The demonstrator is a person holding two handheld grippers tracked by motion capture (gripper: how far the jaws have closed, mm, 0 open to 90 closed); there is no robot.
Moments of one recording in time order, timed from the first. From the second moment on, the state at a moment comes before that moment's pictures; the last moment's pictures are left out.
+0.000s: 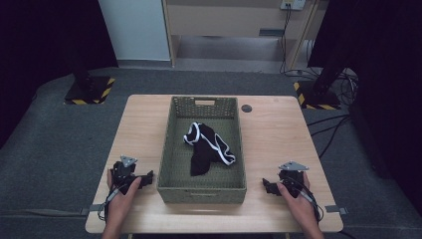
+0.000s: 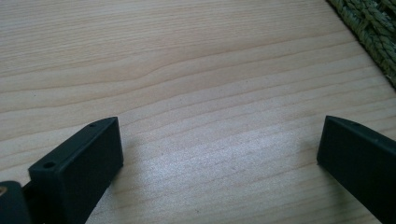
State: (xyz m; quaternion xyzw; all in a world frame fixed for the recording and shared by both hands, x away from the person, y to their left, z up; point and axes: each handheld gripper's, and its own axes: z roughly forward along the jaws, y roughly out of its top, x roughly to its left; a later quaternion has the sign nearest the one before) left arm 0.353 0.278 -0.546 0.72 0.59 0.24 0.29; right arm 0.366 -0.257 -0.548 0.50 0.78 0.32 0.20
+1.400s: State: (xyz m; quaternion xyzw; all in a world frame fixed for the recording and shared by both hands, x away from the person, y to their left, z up) left arm 0.353 0.278 -0.546 0.72 0.59 0.24 0.29; right arm 0.364 -0.257 -0.547 0.50 0.78 0.33 0.20
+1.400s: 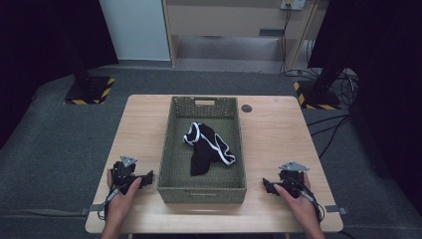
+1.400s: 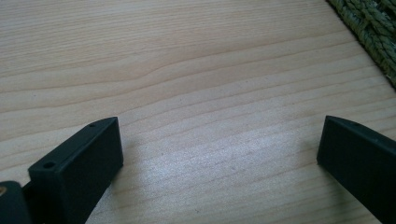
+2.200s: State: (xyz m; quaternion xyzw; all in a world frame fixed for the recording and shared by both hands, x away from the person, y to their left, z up) left arm 0.353 0.278 -0.546 0.72 0.59 0.24 0.29; right arm 0.357 -0.247 -0.530 0.48 0.79 0.34 0.20
